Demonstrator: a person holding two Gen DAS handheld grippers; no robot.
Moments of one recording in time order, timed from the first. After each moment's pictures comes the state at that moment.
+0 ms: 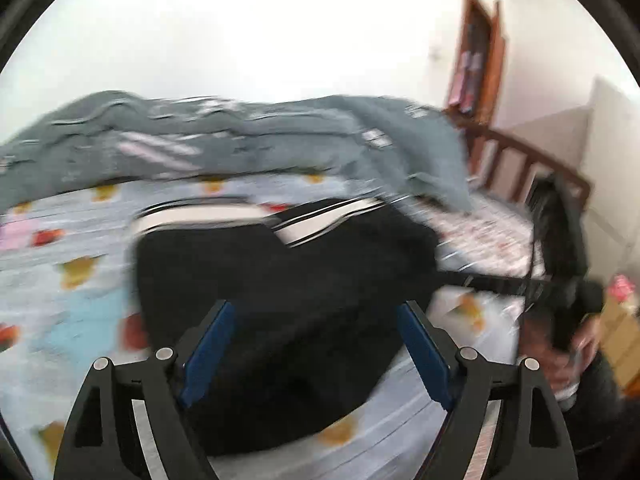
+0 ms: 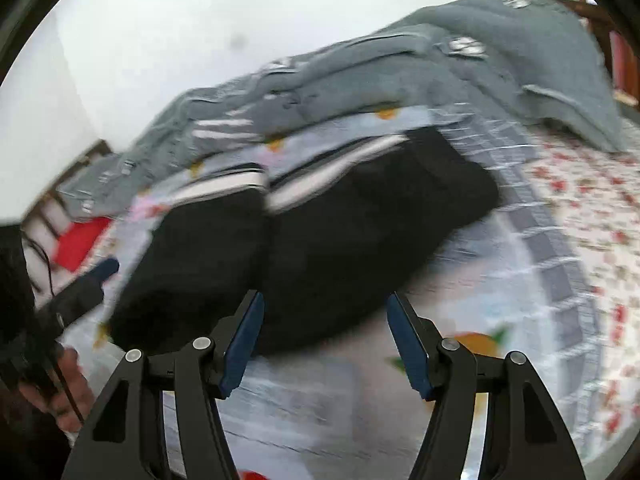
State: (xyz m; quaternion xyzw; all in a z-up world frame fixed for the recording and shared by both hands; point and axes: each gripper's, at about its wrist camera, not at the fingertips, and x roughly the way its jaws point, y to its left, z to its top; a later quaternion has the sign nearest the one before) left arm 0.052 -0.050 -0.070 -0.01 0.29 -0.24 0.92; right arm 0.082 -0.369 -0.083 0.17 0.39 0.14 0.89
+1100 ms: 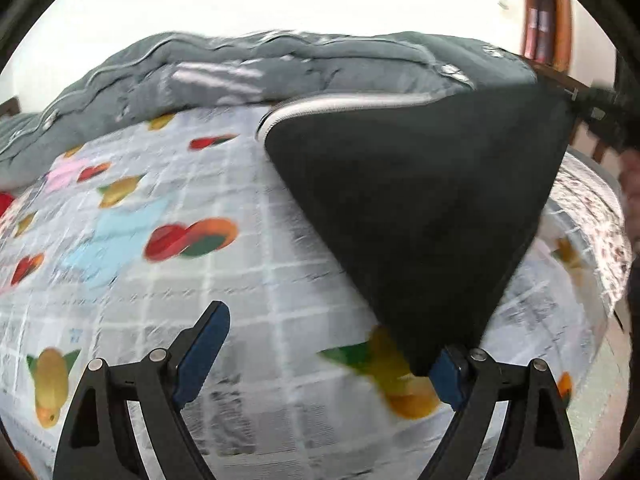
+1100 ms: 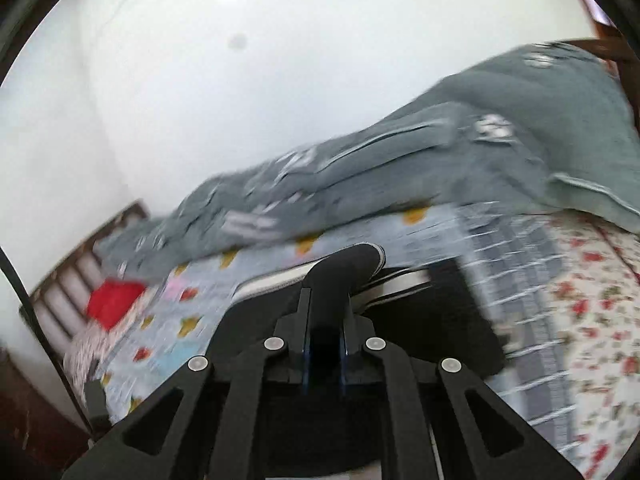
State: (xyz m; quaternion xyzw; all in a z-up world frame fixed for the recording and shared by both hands) left arm 0.070 -0.079 -0.138 0.03 0.38 -0.14 0.92; right arm 0.132 -0.455 -0.024 0.20 0.27 0.14 0.93
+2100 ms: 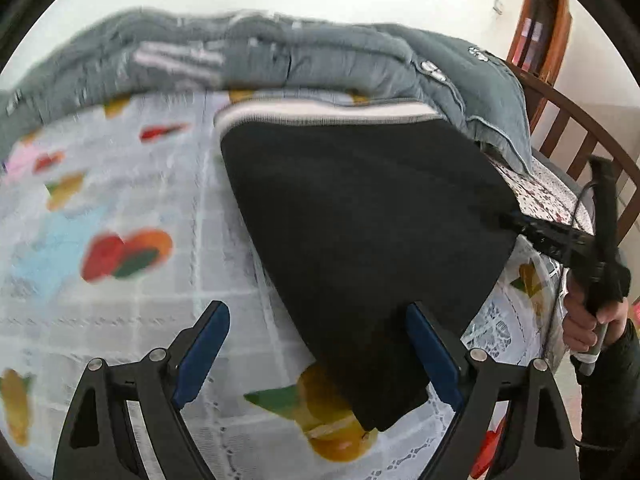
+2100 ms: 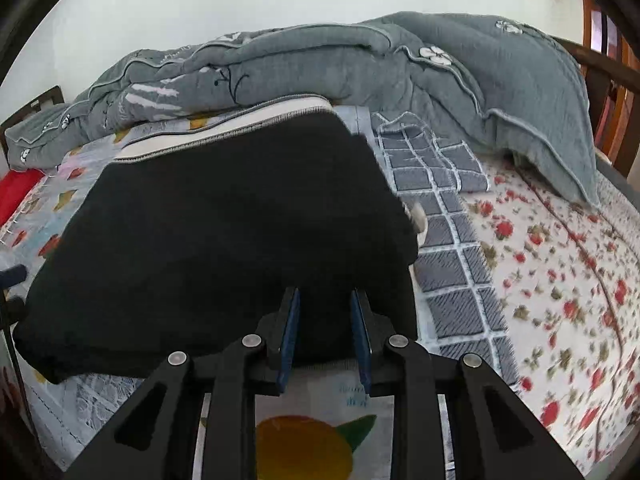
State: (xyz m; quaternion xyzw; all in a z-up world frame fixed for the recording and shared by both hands) left arm 0.103 -0.103 -0.131 -0.03 0.42 -0.19 0.89; right arm 0.121 -0.427 -0.117 0.01 0.40 0.03 0.91
